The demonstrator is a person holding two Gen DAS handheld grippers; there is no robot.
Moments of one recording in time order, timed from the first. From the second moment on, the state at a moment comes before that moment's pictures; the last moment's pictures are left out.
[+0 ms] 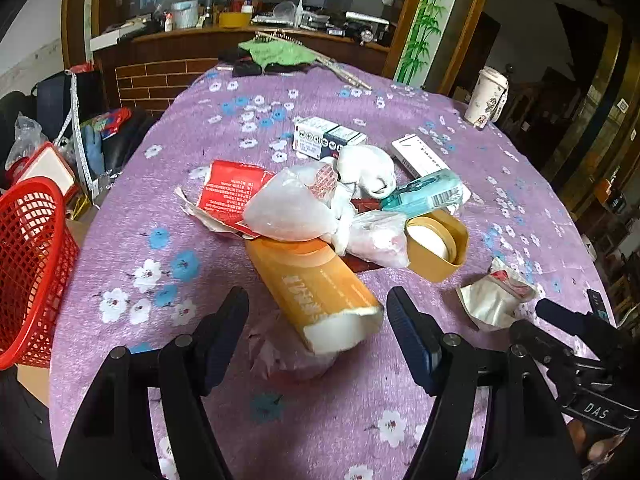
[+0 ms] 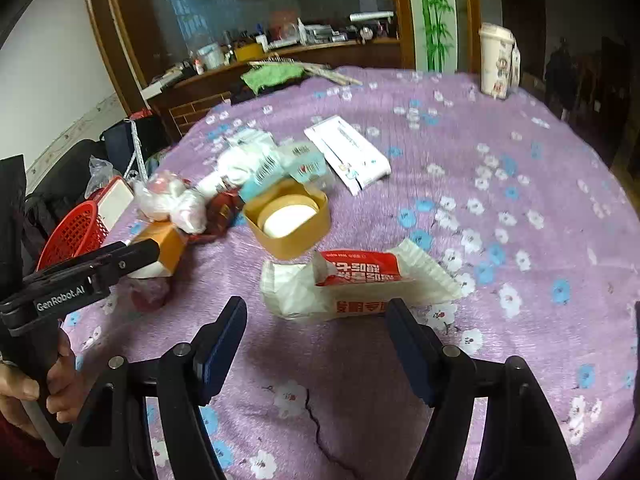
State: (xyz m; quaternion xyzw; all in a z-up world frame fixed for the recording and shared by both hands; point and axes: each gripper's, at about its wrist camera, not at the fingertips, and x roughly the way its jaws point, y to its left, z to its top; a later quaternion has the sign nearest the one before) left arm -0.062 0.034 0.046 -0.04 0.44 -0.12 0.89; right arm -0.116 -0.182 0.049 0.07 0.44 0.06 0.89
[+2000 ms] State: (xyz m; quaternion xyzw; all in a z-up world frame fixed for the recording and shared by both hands) left arm -0.115 0.072 0.070 0.00 0.38 -0.20 0.90; right arm -0.124 -0.140 0.072 0.05 0.41 0.16 0.90
